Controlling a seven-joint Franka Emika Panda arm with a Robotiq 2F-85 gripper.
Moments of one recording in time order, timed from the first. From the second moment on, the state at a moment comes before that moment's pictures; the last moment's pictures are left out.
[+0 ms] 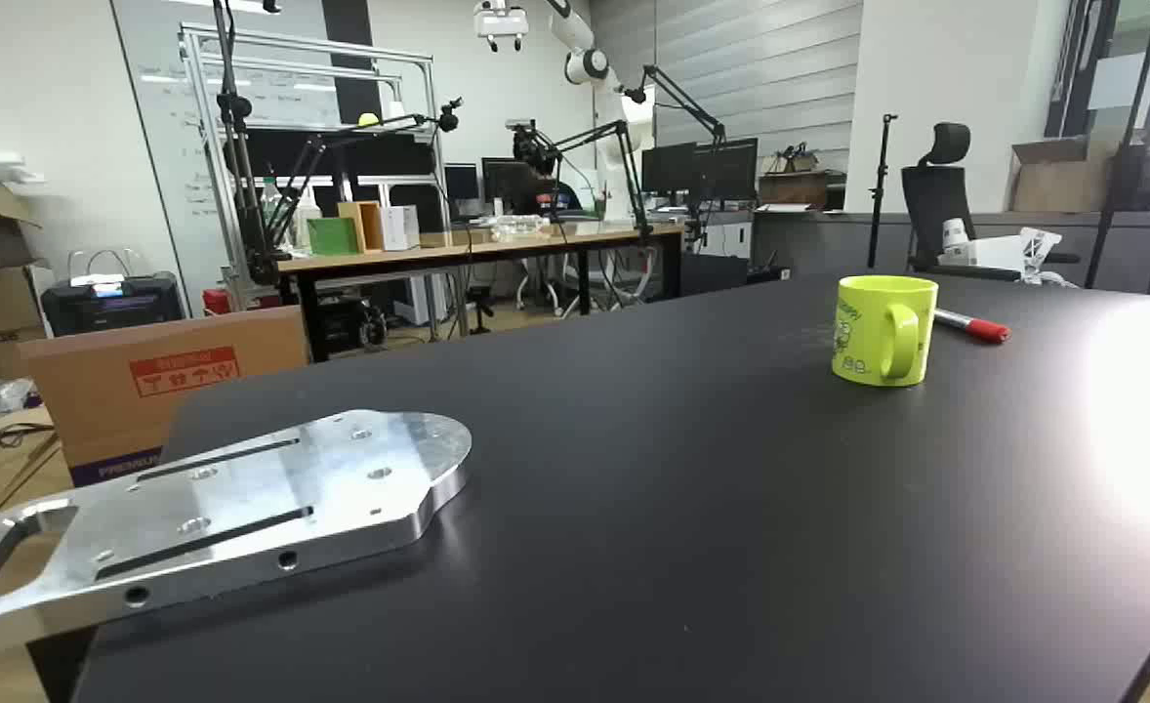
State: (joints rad) arm -0.22 -0.77 -0.13 -2.55 -0.23 1.99 -0.07
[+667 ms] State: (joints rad) arm -0.22 -0.77 -0.13 -2.55 -0.23 1.99 -0.07
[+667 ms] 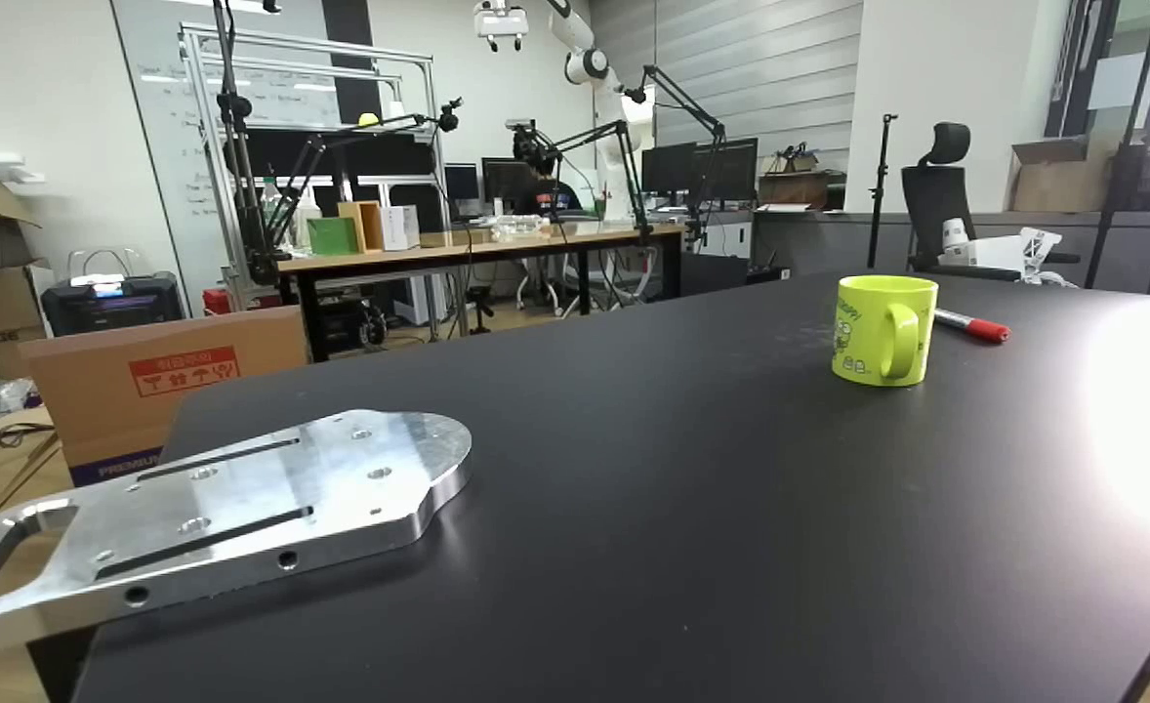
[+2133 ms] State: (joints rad) arm -0.19 0.42 -0.17 -2.06 0.02 2.71 0.27
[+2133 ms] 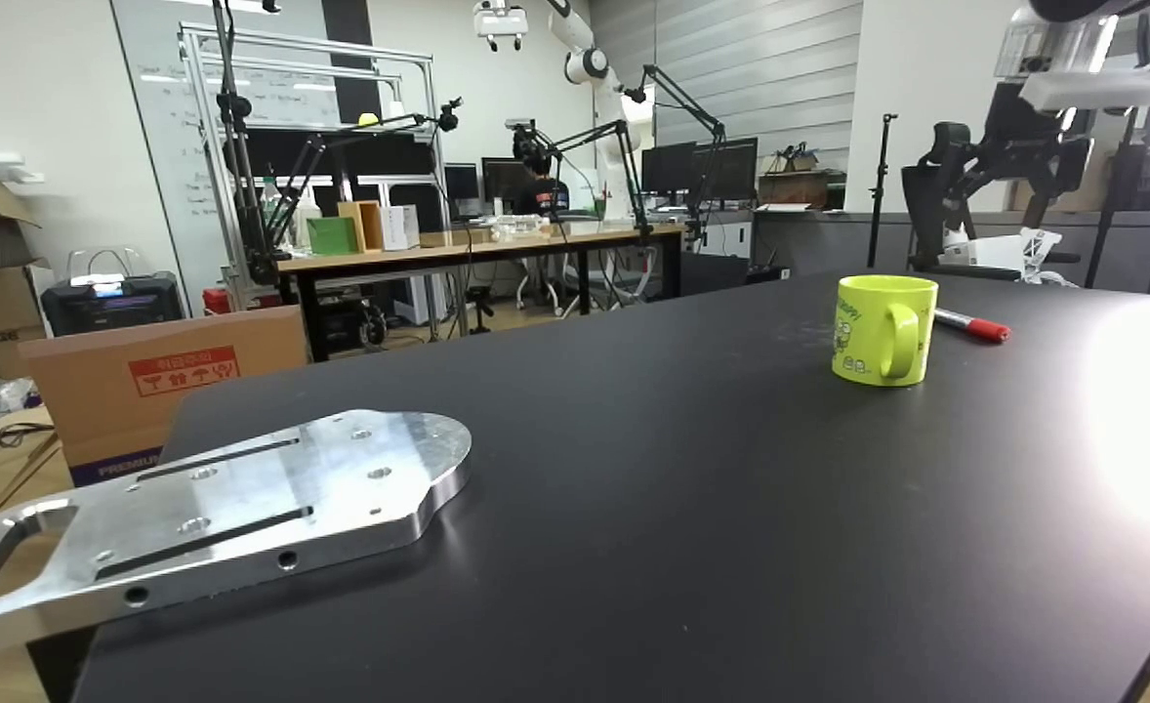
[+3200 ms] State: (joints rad) arm -0.14 0.74 -0.17 -1.77 0.10 2.47 0.28
